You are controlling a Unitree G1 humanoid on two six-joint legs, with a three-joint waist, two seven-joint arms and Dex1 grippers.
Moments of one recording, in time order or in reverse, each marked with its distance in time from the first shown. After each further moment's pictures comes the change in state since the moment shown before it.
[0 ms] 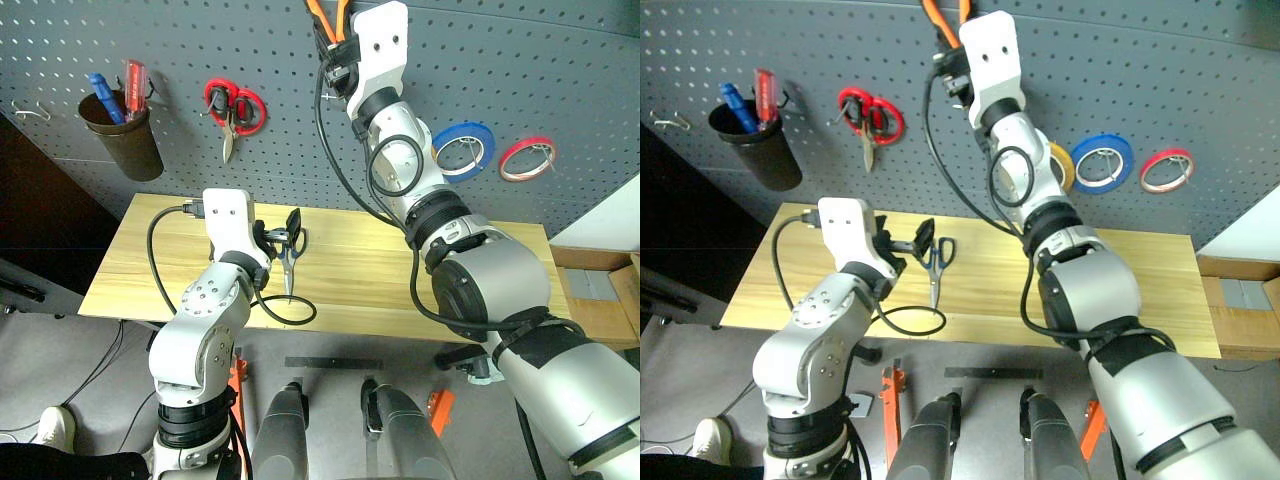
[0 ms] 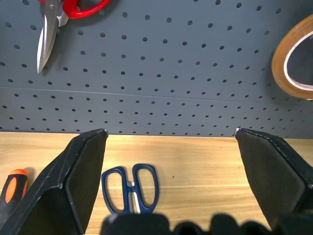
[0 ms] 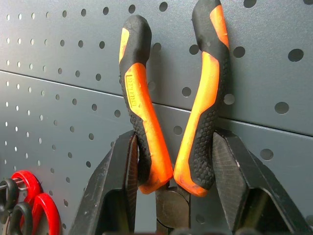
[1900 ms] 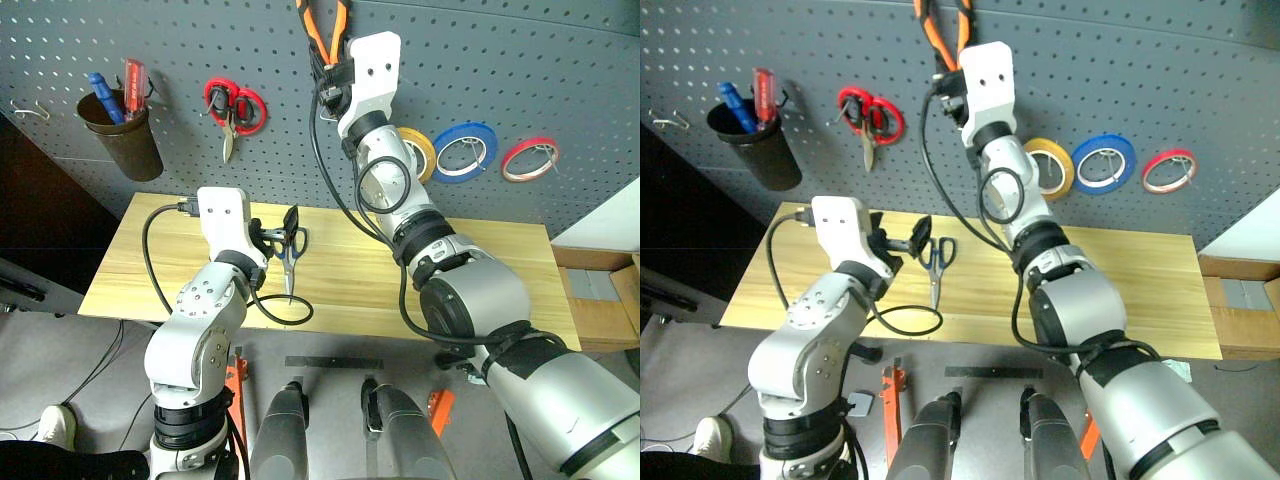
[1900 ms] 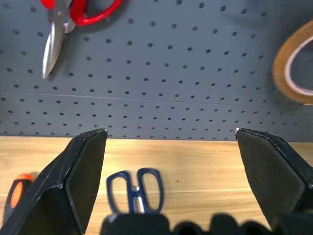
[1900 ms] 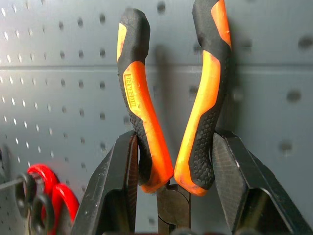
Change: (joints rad) left arm -0.005 0.006 0.010 -0.032 -0.013 -0.033 -0.026; right arm 0.084 0.069 -0.020 -0.070 0.027 0.019 -0.043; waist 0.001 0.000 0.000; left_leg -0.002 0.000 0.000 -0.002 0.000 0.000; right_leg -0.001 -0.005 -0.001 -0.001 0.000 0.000
